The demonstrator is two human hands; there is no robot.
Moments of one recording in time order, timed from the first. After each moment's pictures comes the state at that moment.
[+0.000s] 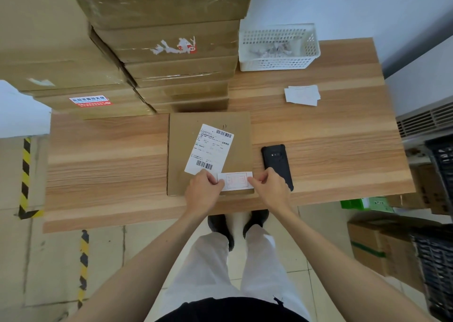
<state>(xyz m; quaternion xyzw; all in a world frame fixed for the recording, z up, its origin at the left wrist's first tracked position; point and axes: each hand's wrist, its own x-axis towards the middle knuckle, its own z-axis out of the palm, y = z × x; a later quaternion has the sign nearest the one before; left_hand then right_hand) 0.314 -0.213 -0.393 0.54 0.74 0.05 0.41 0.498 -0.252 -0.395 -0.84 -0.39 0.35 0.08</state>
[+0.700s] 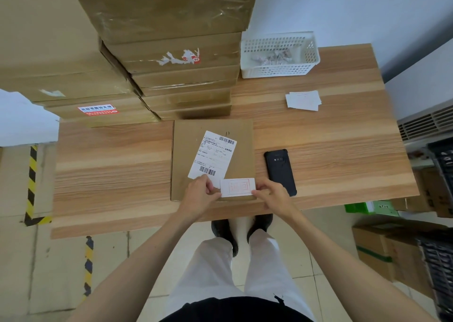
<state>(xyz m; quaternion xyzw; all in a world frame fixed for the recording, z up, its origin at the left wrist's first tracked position) 0.277 -0.204 -0.397 0.59 0.66 0.02 0.47 0.515 -0.265 -0.409 -0.75 -0.39 0.52 0.15</state>
